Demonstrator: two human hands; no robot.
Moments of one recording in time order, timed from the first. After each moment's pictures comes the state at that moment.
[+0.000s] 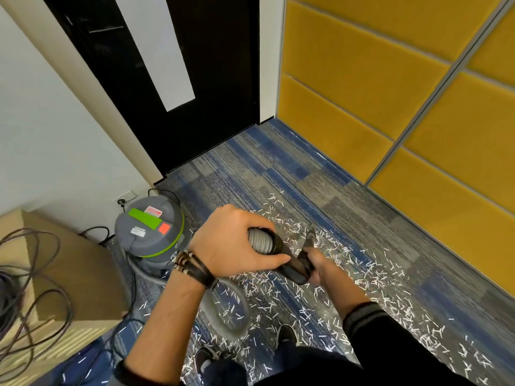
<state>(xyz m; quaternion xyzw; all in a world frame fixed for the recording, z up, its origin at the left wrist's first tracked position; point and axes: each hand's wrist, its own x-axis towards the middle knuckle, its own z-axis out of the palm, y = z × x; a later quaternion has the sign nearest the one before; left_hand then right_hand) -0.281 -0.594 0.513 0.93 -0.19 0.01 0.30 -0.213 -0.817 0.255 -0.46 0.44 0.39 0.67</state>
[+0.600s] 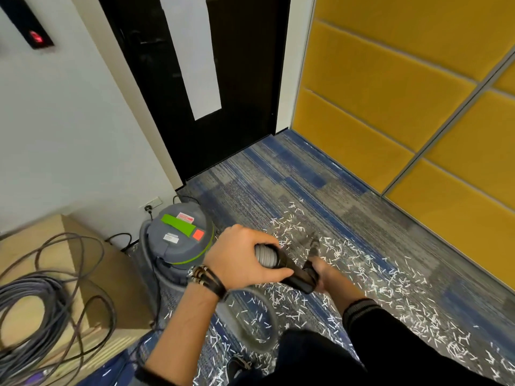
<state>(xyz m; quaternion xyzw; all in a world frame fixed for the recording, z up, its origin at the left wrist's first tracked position) -0.324 -0.409 0.474 0.93 -0.15 -0.01 0.34 -0.244 -0.648 0.240 -0.58 0.44 0.37 0.58</state>
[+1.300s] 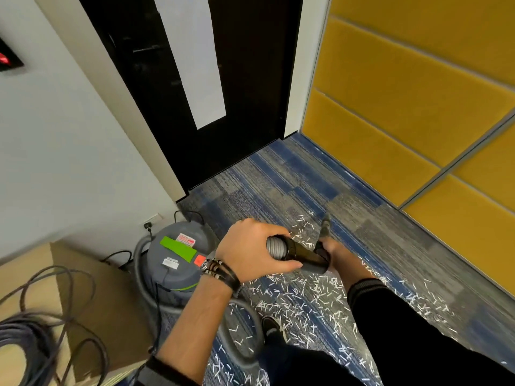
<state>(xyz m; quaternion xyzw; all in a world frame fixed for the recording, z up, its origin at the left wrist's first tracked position) -0.152 -0.395 0.474 0.94 -0.14 -0.02 0.30 -0.045 -0.623 0.279 -0.64 0.41 0.33 0.56</state>
